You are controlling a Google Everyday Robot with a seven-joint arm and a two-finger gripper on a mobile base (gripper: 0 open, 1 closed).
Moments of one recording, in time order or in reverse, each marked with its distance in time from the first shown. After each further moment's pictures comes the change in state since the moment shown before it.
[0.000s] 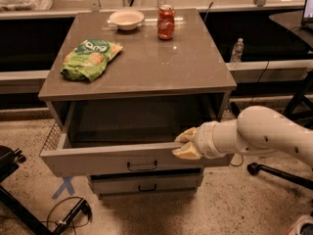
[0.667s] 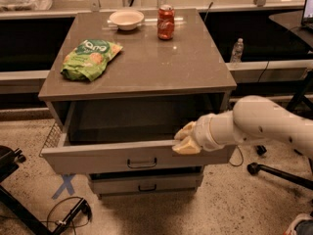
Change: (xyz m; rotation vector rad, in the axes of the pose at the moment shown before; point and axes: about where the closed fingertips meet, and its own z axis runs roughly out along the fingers) arm -0.010 -0.015 -0.001 -0.006 0.038 -0.033
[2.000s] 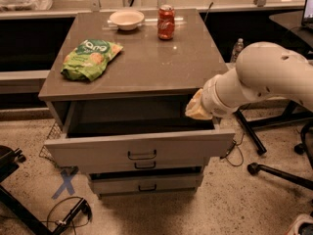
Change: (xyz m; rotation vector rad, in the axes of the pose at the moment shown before) arm -0.039 -0.056 -0.075 0.052 0.216 -0.105
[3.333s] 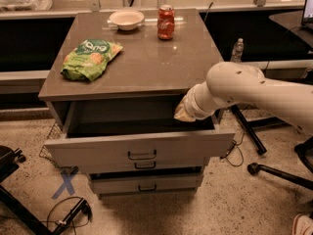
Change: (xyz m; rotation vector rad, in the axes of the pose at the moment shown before) arm 0.013 -0.025 0.090 0.013 0.026 -0.001
